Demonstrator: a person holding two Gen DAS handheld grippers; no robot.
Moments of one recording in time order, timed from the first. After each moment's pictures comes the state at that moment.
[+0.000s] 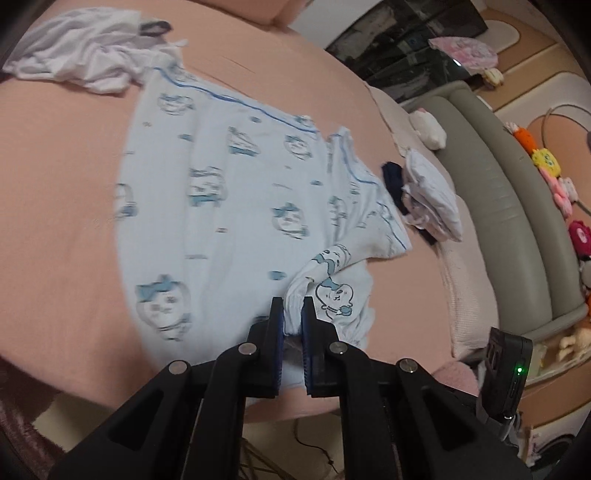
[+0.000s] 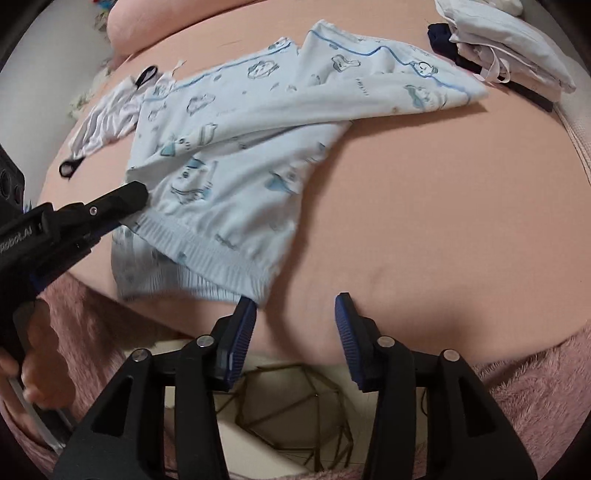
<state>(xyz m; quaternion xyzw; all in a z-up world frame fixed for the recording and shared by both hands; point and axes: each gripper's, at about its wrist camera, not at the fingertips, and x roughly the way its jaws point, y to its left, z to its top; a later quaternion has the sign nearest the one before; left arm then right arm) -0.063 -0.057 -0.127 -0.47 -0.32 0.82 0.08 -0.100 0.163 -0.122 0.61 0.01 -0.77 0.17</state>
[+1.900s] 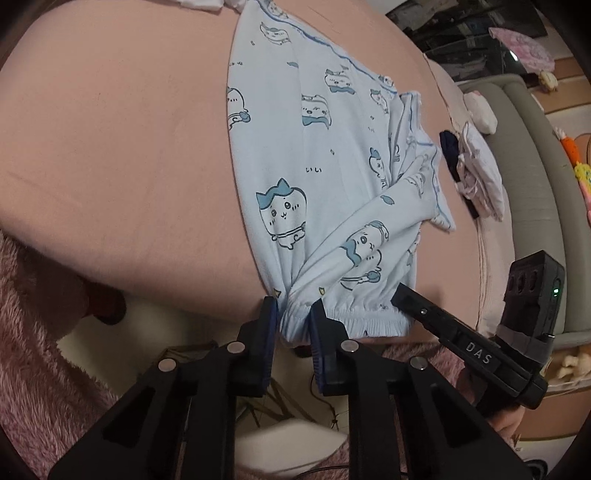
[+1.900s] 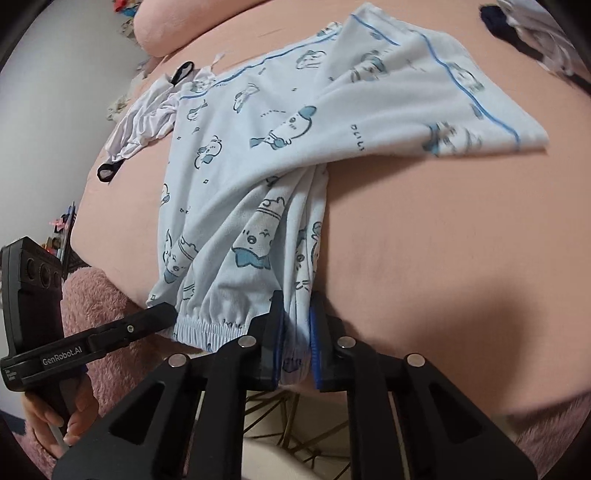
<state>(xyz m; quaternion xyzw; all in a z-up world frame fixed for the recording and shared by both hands) -0.015 -0.079 -0.171 -0.57 -0.32 0.75 0.04 -0.123 0.124 -0.157 0.61 -0.05 -0.75 0.26</state>
